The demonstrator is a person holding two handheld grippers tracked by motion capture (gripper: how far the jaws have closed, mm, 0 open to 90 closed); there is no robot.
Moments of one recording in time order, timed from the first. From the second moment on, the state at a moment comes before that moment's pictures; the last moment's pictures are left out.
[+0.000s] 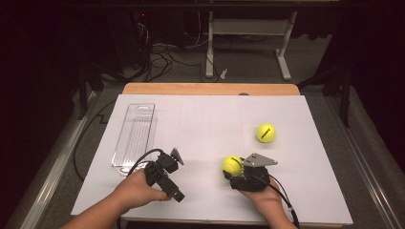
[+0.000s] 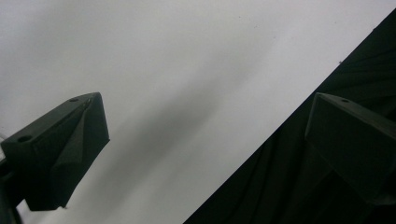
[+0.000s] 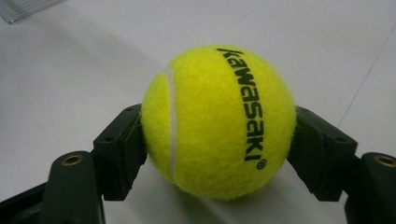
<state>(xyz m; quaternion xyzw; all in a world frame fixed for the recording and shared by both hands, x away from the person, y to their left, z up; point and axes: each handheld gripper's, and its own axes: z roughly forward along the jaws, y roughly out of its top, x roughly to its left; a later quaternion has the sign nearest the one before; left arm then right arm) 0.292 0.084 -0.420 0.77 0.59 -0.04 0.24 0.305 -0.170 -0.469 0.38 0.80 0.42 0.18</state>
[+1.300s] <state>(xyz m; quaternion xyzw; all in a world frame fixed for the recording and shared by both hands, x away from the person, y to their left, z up) 0.295 0.086 -0.401 0.77 0.59 -0.05 0.25 0.309 -0.131 -0.453 0.33 0.78 0.49 0.20</state>
